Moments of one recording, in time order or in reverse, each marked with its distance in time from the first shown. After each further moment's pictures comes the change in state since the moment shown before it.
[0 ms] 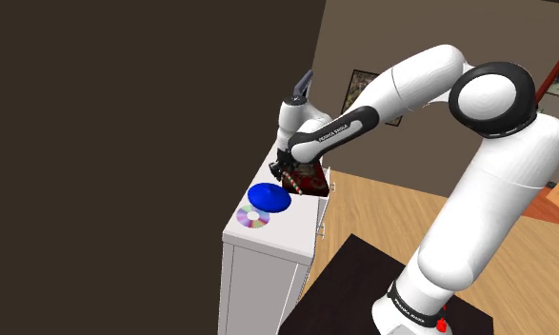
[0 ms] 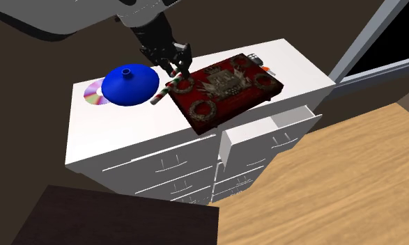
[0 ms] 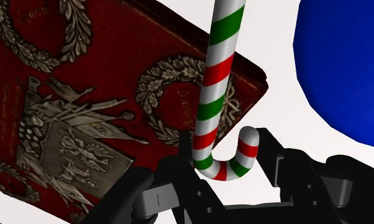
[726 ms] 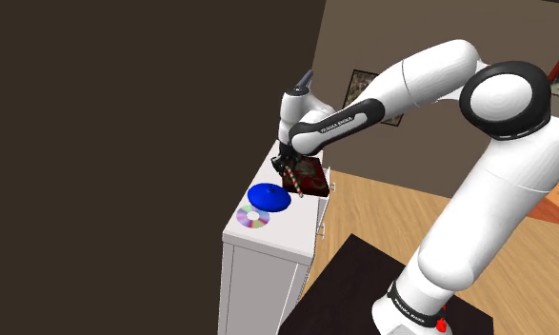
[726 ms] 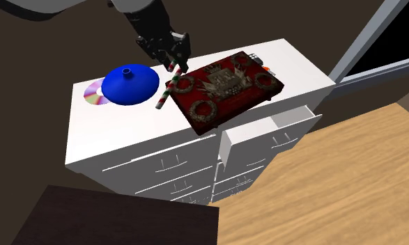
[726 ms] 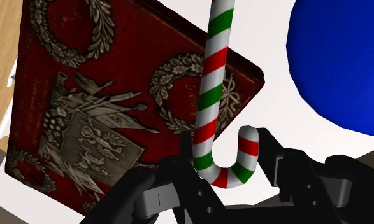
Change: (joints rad) arm 0.003 -0.048 0.004 0.020 0.040 -0.083 -0.043
